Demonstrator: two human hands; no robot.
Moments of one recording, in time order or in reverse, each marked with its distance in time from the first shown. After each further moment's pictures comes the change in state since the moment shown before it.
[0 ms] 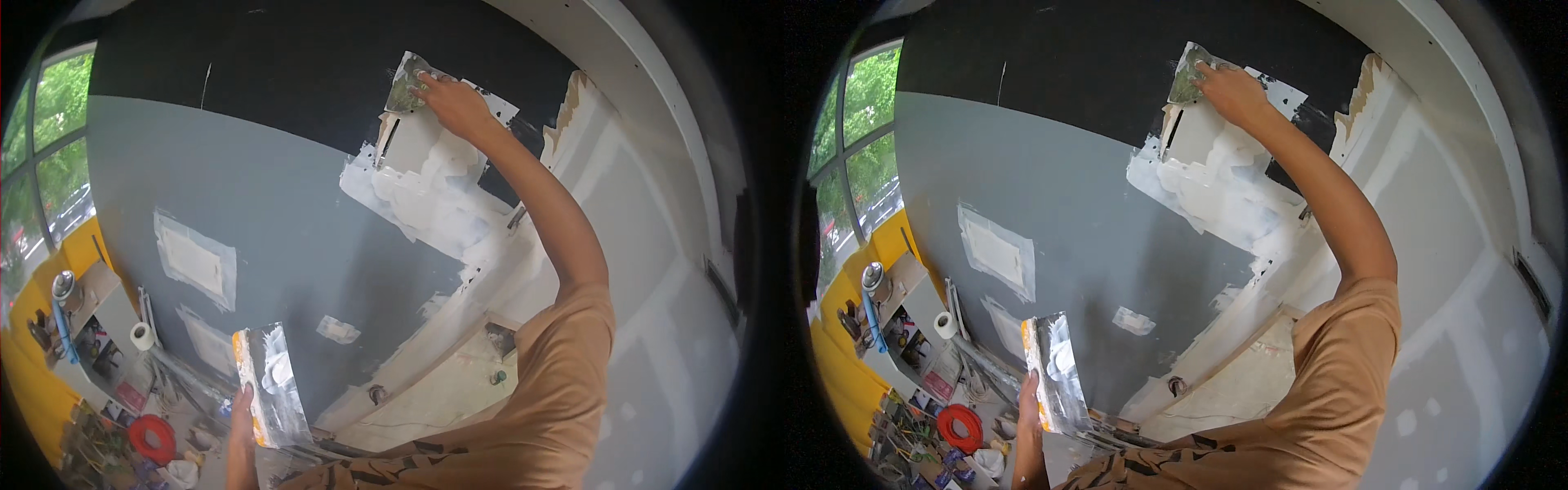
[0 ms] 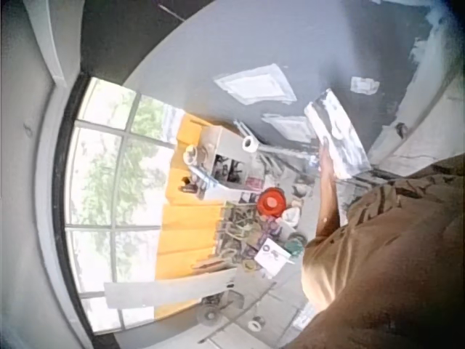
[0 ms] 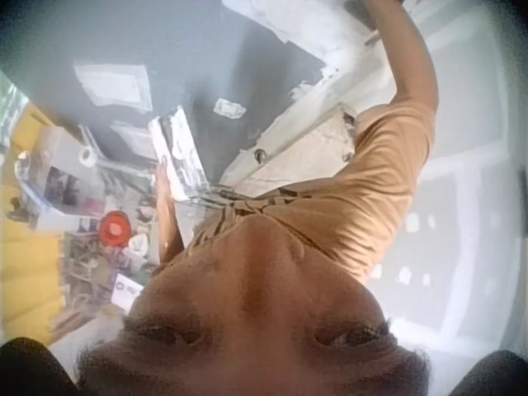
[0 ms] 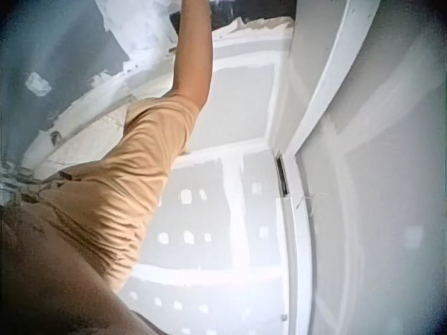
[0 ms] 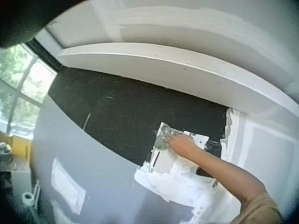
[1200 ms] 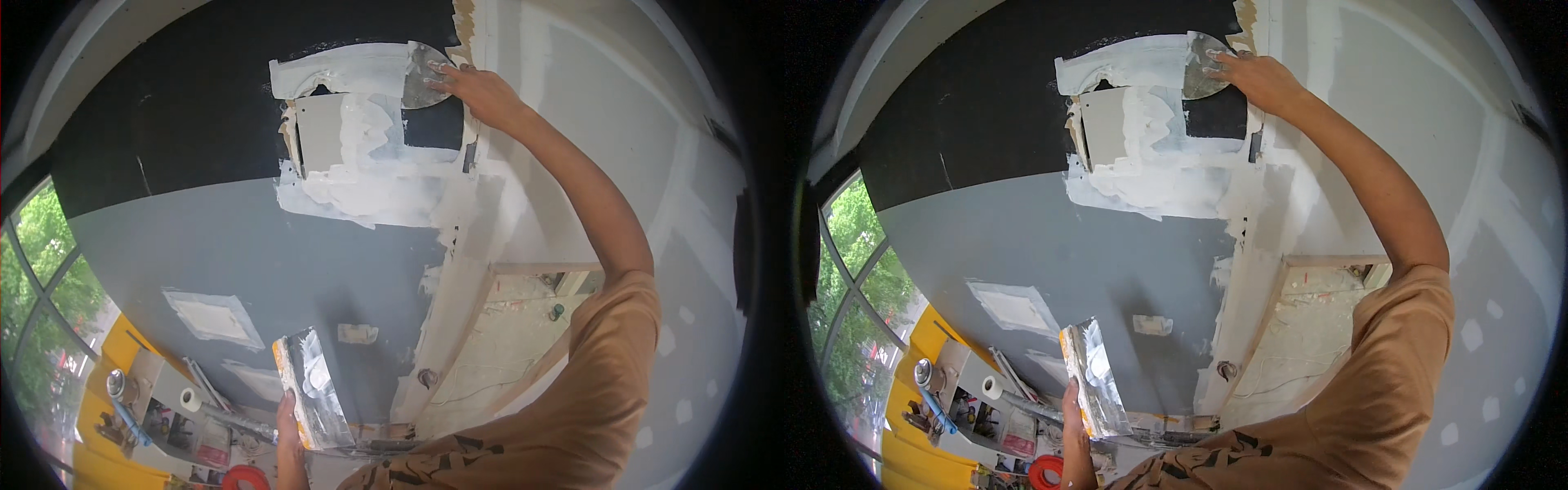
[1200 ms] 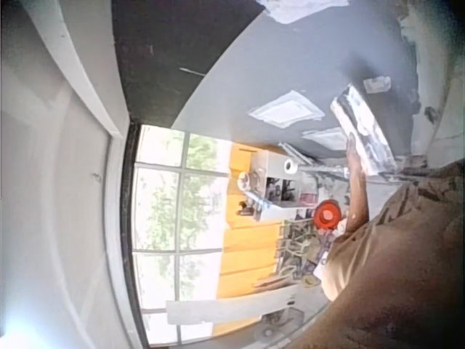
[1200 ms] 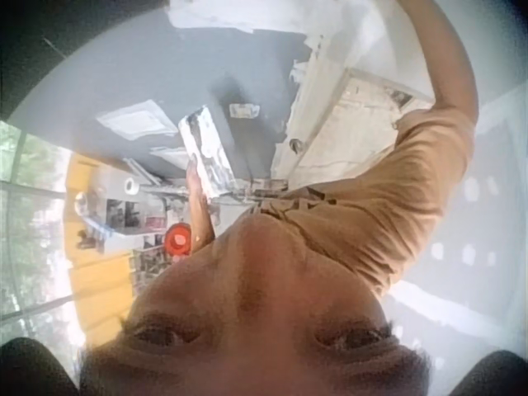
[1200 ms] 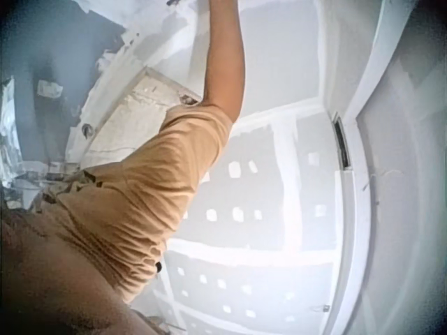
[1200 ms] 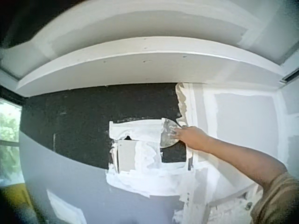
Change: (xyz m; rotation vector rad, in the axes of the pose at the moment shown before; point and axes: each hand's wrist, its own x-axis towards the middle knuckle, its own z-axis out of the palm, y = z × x) left_hand -0.014 0.027 0.046 0.130 -0.205 -0.067; right_hand -0.222 0.073 -0.034 -0.012 -0.104 0.267
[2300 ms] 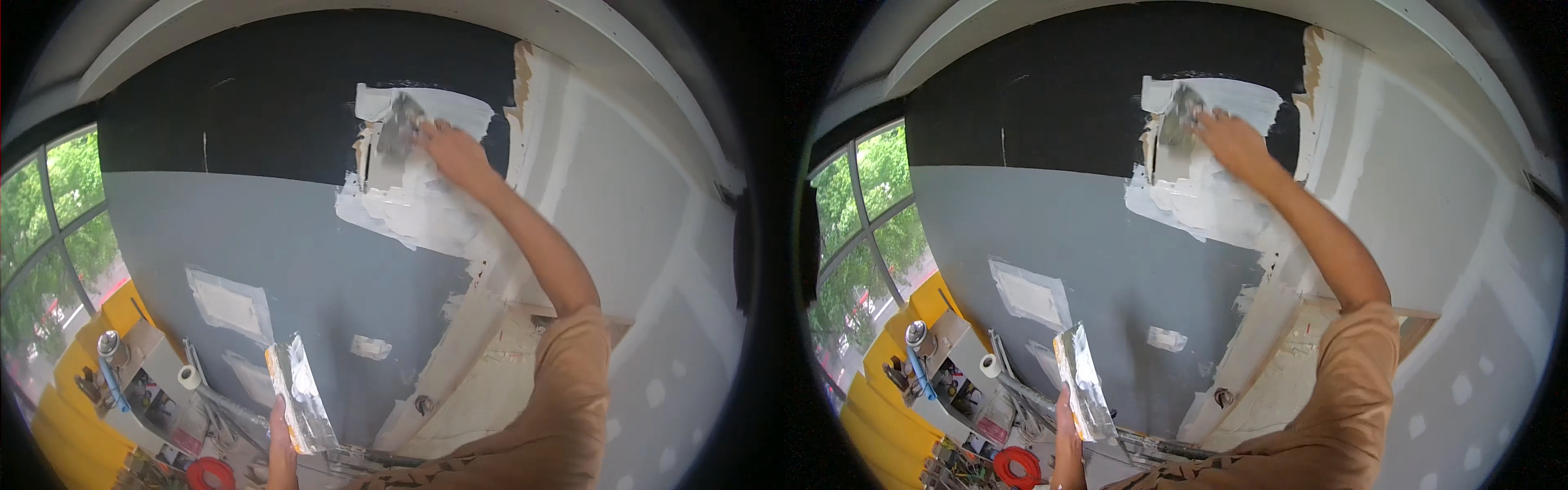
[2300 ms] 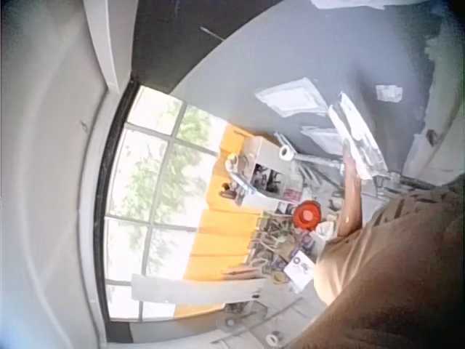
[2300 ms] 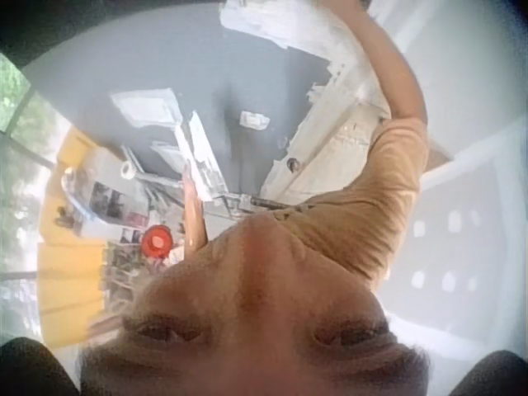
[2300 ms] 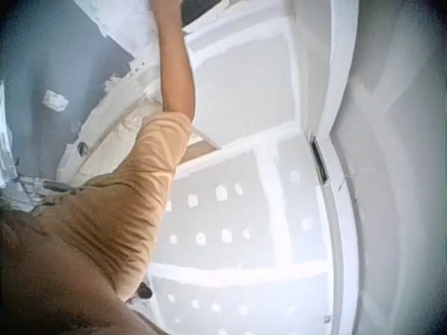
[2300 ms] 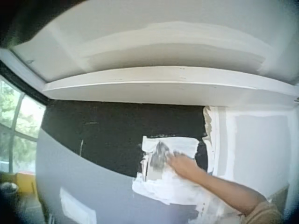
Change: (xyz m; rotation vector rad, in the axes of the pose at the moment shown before) left_hand -0.024 0.001 -0.036 -0.287 -0.060 0.062; right_hand 0.076 -0.130 -0.046 0.090 0.185 -0.074
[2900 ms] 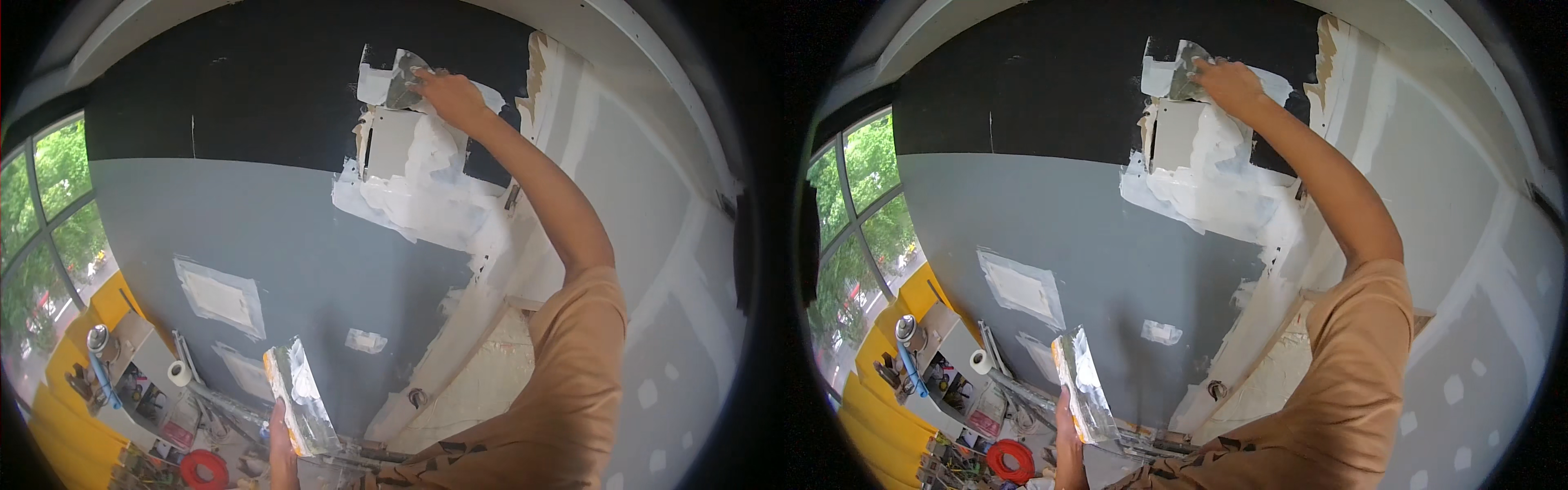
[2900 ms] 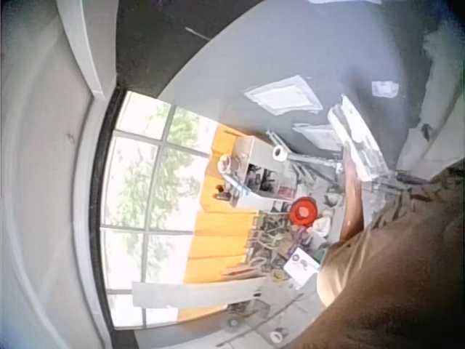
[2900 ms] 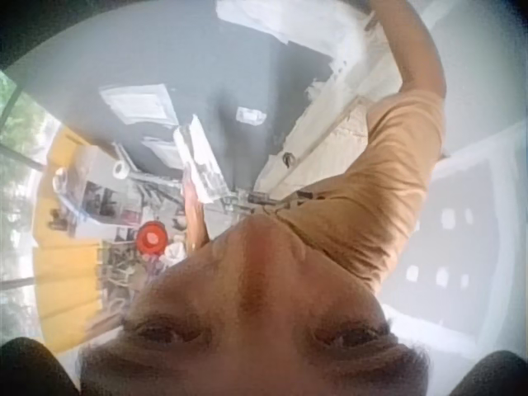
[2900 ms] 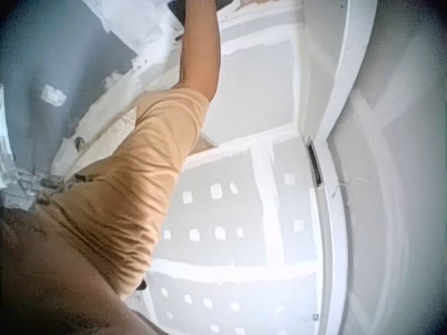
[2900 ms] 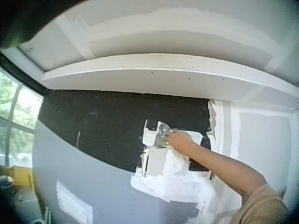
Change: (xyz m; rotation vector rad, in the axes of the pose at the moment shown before) left_hand 0.012 -0.029 -0.036 -0.029 0.129 -0.047; right_hand 0.075 0.049 0.037 -0.081 -0.047 0.018
